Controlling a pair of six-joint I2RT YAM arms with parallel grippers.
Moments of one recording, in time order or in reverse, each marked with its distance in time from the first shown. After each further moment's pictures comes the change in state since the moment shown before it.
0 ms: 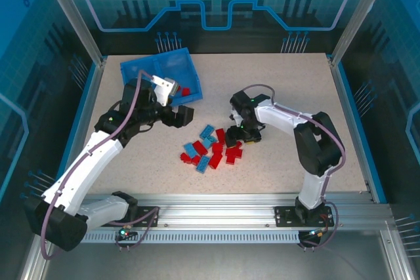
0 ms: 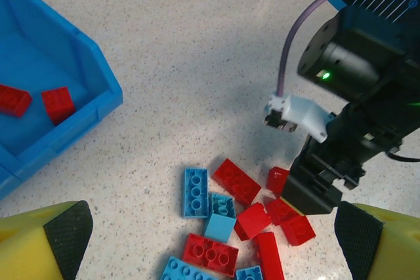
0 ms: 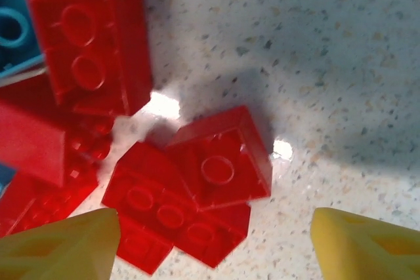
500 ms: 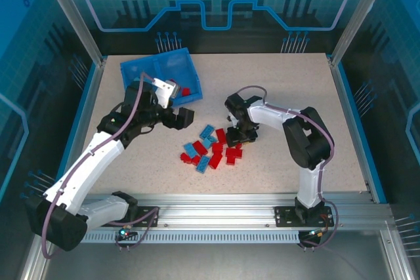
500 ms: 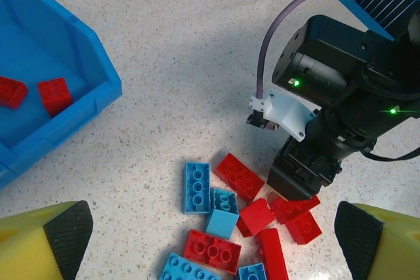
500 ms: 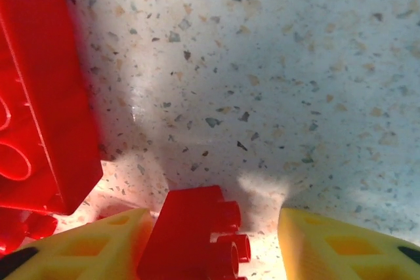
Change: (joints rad) left arm 0.000 0.000 -0.046 0.023 0.000 -0.002; right arm 0.020 0.097 0.028 0.040 0.081 0.013
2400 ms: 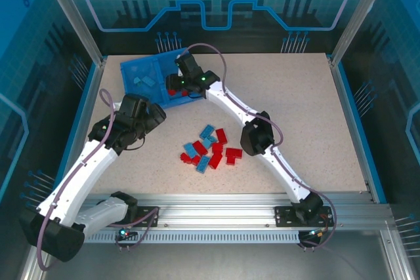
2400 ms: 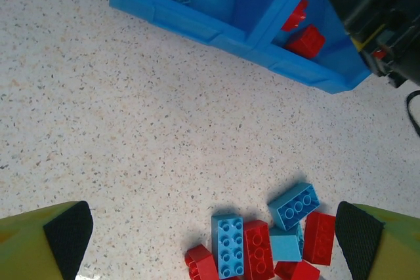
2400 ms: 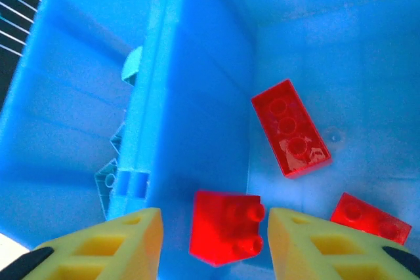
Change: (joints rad) left arm 0.029 -0.089 -0.020 -0.365 -0.533 -0.883; right arm 0.132 0.789 1.472 0.206 0.010 0.237
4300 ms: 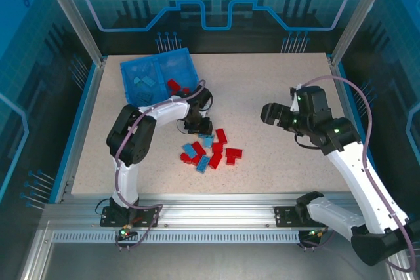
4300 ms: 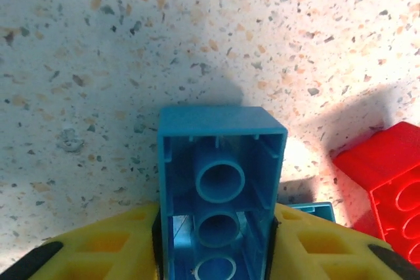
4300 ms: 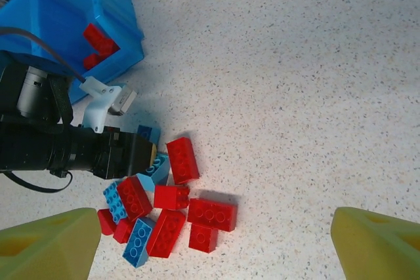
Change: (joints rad) left arm -0.178 0.998 0.388 0.145 0.391 0.549; right arm -0.357 -1.756 -1.620 -0.257 0.044 0.044
